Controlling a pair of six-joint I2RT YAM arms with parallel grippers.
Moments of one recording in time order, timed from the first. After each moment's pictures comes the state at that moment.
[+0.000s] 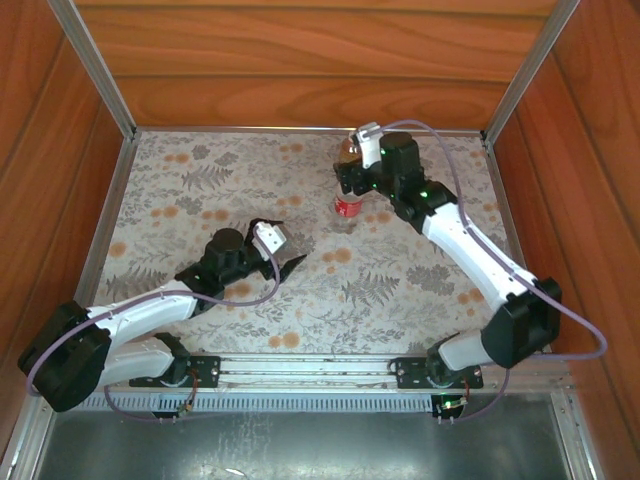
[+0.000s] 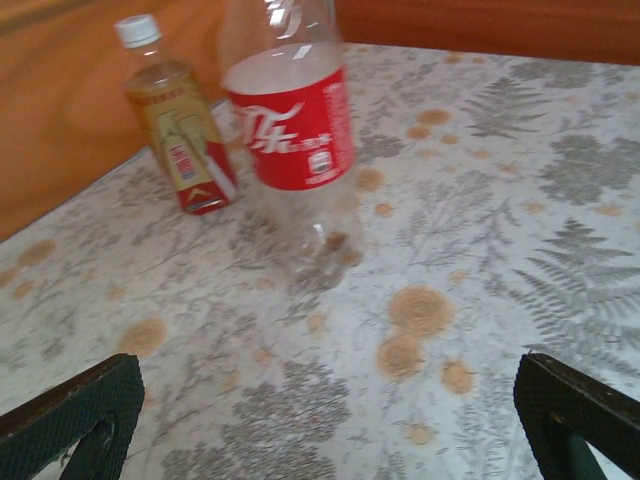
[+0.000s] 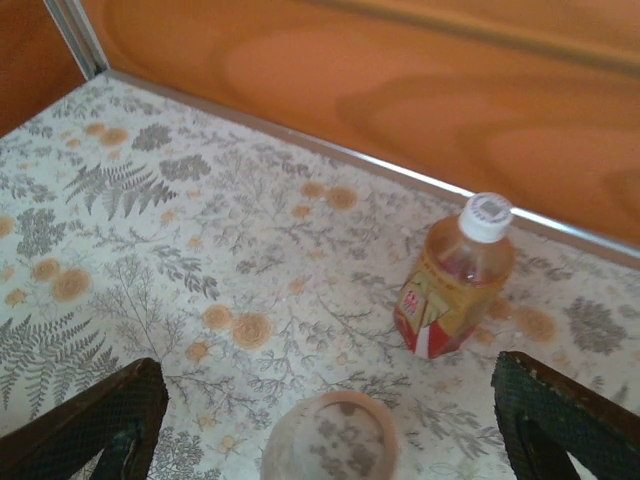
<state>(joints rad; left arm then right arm) -0.71 1.15 0.44 0.42 0.16 0.20 0.53 1.39 1.27 -0.32 0.00 -0.04</state>
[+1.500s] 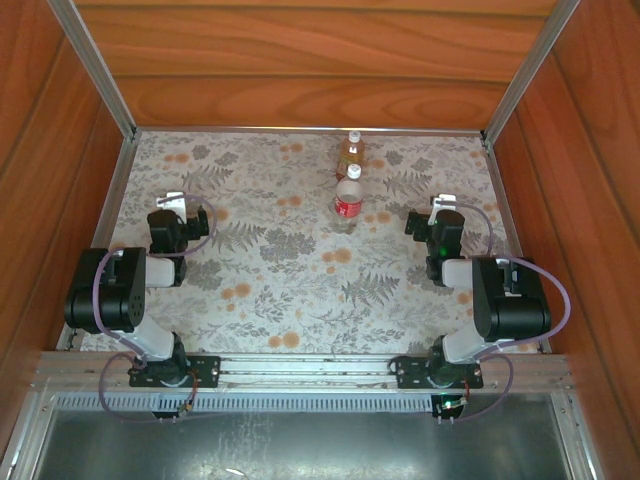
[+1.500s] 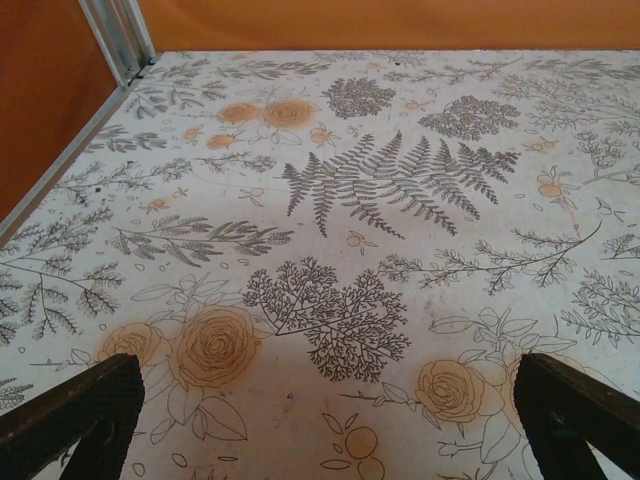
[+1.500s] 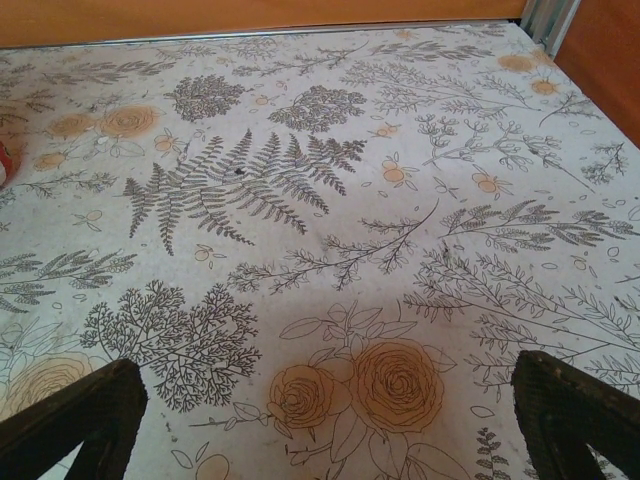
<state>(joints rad) 0.01 1.58 0.39 0.81 -0.09 0.00 0.06 1.54 0.44 0.67 0.14 0.03</state>
